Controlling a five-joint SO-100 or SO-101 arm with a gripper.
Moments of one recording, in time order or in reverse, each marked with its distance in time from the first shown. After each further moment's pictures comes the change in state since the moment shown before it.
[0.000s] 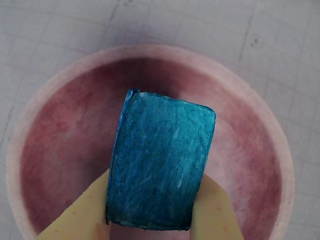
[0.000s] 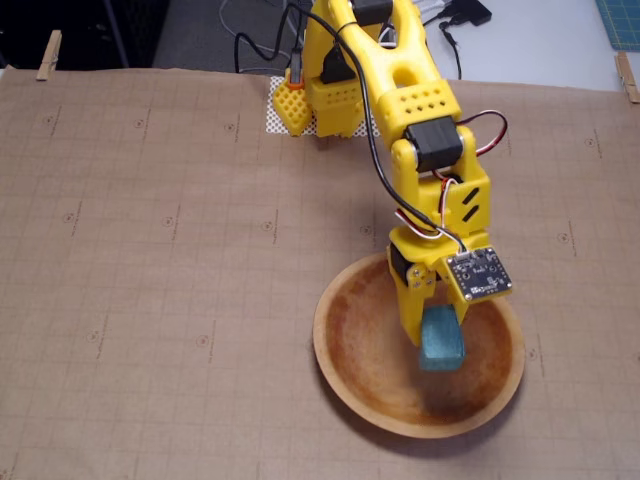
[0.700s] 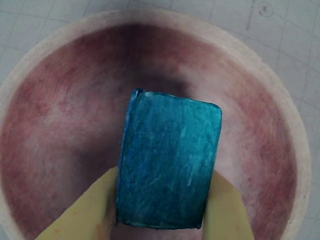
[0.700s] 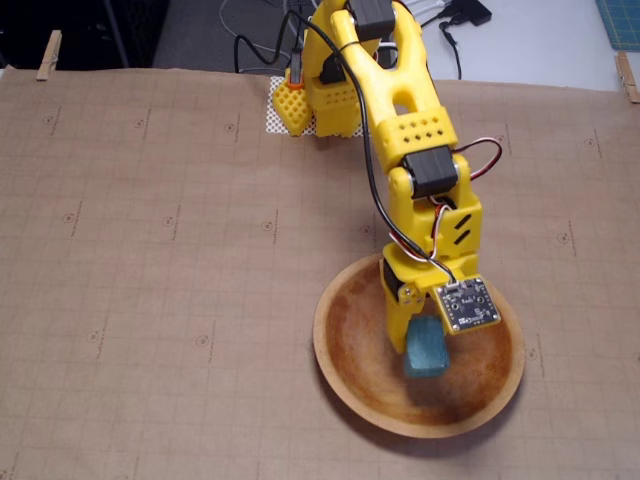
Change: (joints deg) arm -0.2 -3.9 0.0 0.0 0.0
